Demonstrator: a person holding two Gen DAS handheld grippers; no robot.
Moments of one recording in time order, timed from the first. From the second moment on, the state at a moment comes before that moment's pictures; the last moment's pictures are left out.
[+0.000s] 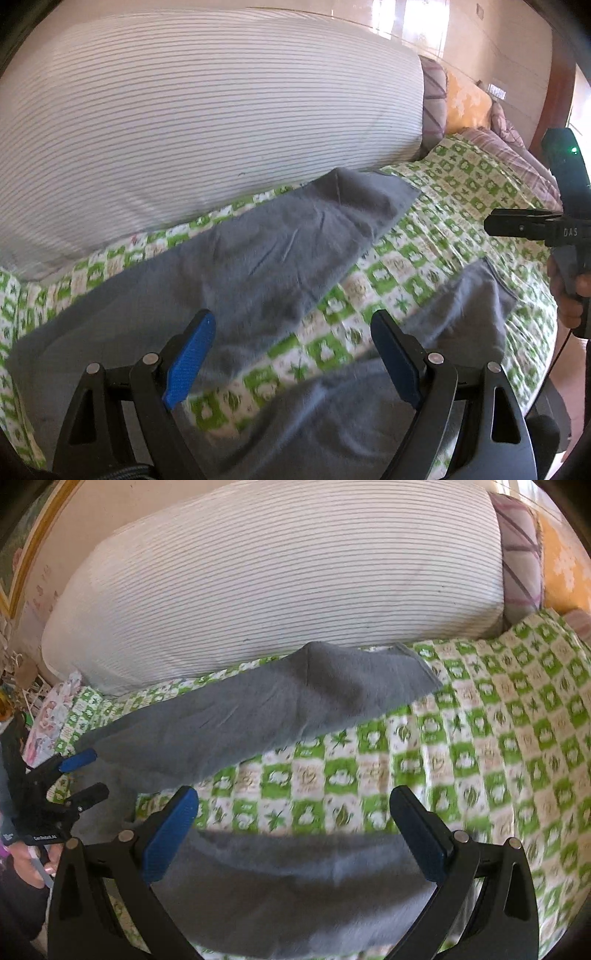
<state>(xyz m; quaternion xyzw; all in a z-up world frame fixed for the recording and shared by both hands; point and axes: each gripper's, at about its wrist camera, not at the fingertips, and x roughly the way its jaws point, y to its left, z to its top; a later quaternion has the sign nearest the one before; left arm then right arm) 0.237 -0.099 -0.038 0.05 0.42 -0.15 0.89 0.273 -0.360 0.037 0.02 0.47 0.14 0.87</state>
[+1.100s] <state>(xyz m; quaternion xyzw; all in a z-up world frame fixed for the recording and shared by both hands) 0.473 -0.141 -0.148 0.11 0.53 -0.24 0.81 0.555 -0.445 -0.062 0.00 0.56 0.07 0.83</state>
